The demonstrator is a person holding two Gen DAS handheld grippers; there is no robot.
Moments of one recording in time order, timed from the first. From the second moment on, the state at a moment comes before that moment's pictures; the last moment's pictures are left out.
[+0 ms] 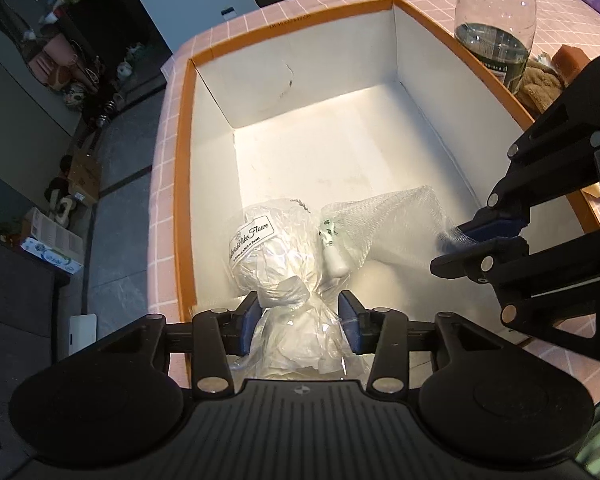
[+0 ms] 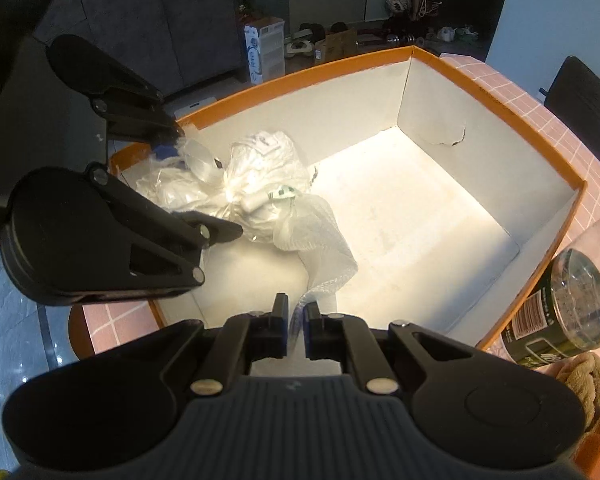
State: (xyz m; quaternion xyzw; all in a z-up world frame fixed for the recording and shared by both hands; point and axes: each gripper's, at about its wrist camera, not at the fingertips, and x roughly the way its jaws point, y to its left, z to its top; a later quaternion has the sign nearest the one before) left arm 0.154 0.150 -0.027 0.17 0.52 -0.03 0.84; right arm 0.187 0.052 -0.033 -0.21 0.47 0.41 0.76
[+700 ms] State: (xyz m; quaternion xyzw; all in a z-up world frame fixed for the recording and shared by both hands) left arm 0.118 0.128 0.031 0.18 0.39 0.00 0.90; right arm 0.137 -0.020 0.017 -0.15 0.36 0.39 0.83
